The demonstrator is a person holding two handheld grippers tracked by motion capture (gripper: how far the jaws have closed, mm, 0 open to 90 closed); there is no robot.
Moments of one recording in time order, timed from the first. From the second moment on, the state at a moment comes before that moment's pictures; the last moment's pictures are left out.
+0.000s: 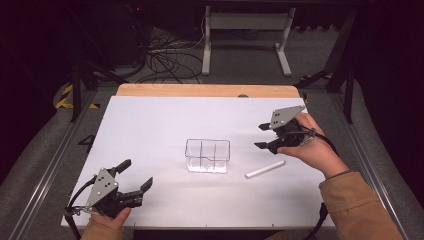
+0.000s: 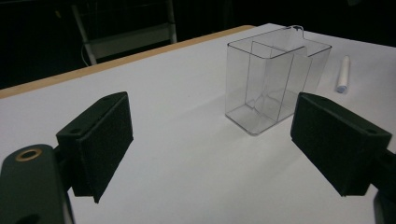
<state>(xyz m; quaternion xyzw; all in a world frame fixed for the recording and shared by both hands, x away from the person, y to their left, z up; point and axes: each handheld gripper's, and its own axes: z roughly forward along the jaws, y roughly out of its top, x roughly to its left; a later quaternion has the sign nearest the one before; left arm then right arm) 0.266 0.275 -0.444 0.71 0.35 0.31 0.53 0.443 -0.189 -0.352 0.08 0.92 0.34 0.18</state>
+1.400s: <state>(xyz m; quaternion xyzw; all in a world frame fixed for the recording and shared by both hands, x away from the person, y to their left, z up) 0.267 0.275 -0.444 0.71 0.35 0.31 0.52 0.440 -0.180 -0.411 -0.02 0.98 0.15 0.09</state>
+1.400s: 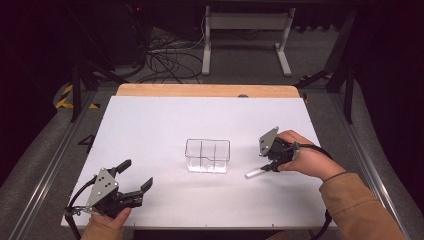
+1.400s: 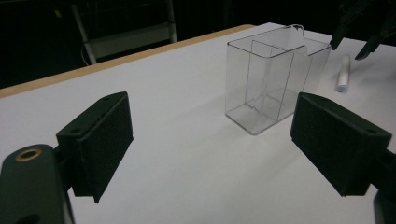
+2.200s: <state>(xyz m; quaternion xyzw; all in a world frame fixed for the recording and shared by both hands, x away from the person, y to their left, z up) 0.266 0.274 -0.445 0.71 0.35 0.31 0.52 0.439 -0.177 -0.432 -0.10 0.99 0.09 0.08</state>
